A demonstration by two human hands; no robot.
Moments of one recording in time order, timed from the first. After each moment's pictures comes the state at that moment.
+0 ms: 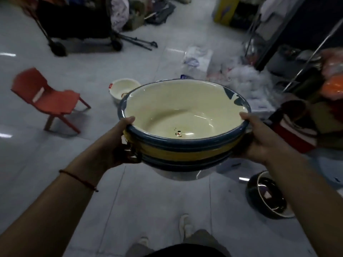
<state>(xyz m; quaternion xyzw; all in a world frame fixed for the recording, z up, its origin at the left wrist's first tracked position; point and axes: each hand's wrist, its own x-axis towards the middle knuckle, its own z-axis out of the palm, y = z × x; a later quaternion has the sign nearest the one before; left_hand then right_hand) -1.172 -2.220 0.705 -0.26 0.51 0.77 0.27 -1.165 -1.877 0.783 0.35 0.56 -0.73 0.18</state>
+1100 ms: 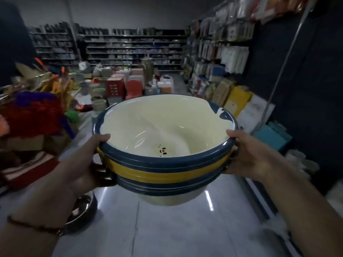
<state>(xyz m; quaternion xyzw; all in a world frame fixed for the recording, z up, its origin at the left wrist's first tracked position) -0.721 -1.757 0.879 0.32 0.55 0.41 0.65 -0.357 -1.816 0.891 0.53 0.24 -0.63 -0.52</state>
